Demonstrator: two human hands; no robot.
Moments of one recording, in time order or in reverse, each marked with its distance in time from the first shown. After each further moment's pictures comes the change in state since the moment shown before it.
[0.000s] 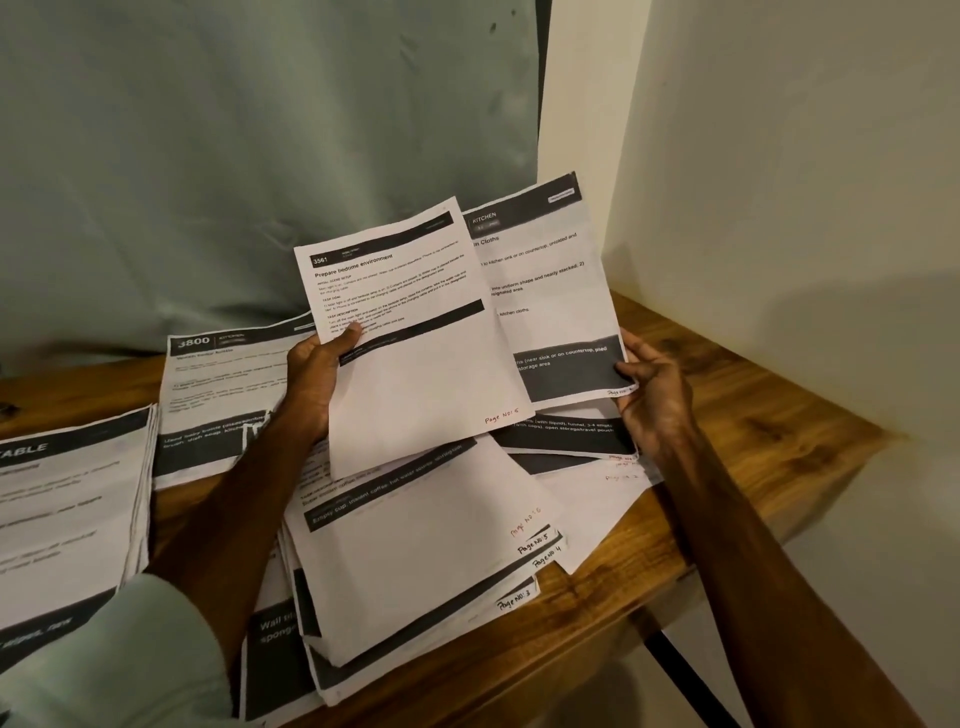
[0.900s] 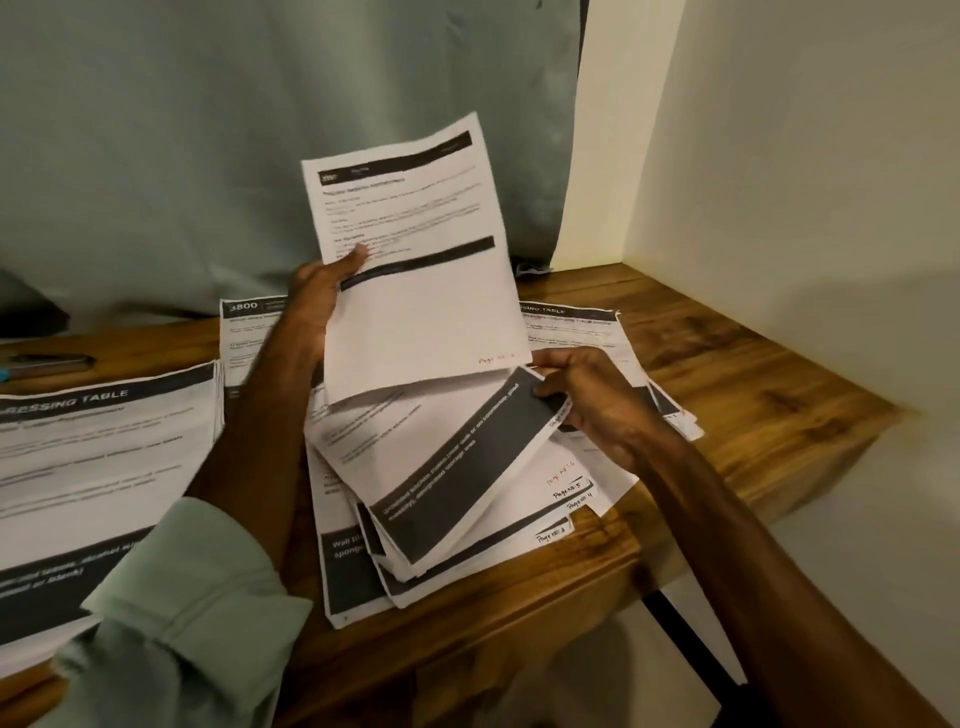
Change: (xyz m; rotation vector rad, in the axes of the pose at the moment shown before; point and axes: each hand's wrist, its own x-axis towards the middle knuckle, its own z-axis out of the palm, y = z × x) left_hand 0.005 0.068 -0.027 0.050 -0.063 0.041; right_hand -0.121 0.013 0.079 -0.733 -0.390 0.125
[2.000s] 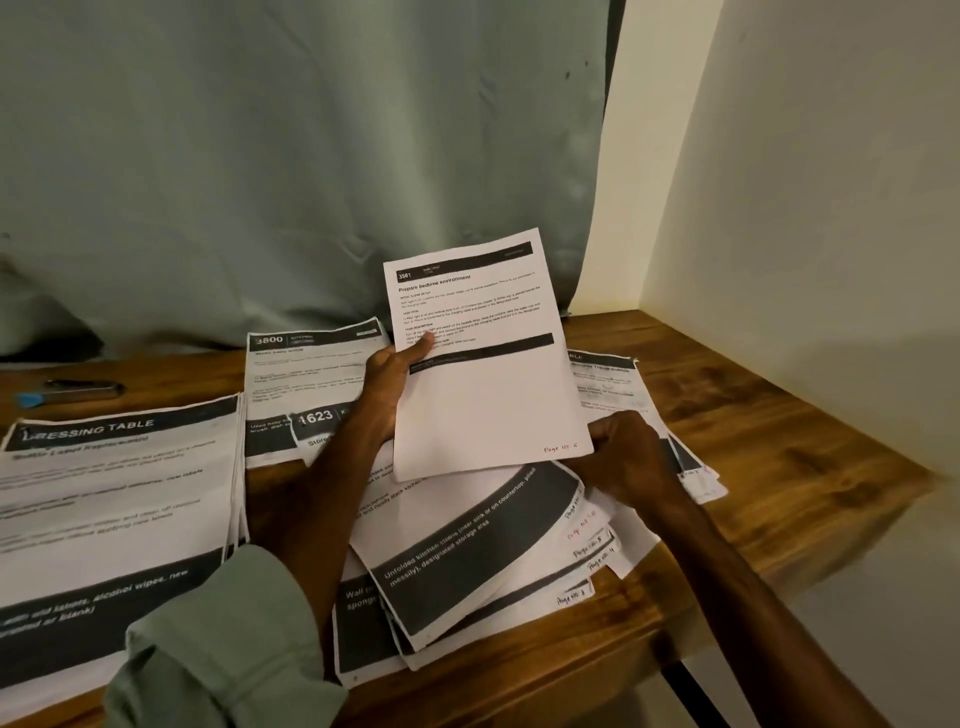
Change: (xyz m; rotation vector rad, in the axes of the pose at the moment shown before) left_hand -0.009 -0.067 0.027 -0.110 -0.042 -0.156; right_hand 0.017 0.035 -0.019 -0.614 0.209 -0.229
